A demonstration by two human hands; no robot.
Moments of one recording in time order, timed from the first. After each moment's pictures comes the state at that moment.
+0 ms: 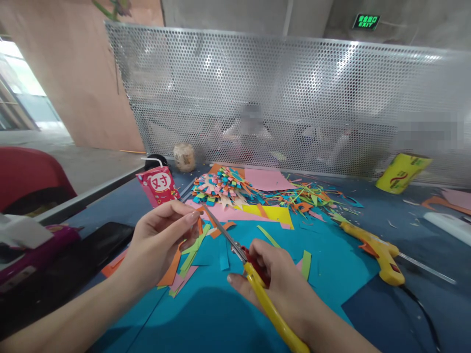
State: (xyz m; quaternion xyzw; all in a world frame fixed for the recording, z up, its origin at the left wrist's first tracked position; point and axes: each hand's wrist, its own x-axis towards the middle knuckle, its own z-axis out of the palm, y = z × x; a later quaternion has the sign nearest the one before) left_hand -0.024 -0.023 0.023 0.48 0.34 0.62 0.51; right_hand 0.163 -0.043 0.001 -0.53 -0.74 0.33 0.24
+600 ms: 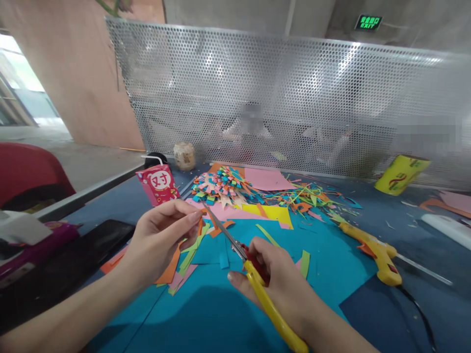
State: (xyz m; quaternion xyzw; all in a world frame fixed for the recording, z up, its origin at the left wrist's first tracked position) left_hand -0.024 -0.023 0.025 0.49 0.33 0.61 0.53; right_hand 0.166 -0.043 -0.001 -0.51 -0.74 0.36 0.26
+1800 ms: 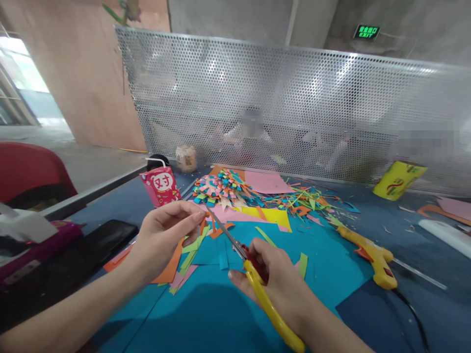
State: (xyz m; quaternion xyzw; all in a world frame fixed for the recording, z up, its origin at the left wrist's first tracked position) left_hand -0.025 -0.022 0.028 0.53 0.36 0.60 0.47; right_hand 0.170 -0.035 -0.012 -0.50 -0.75 0.34 0.28
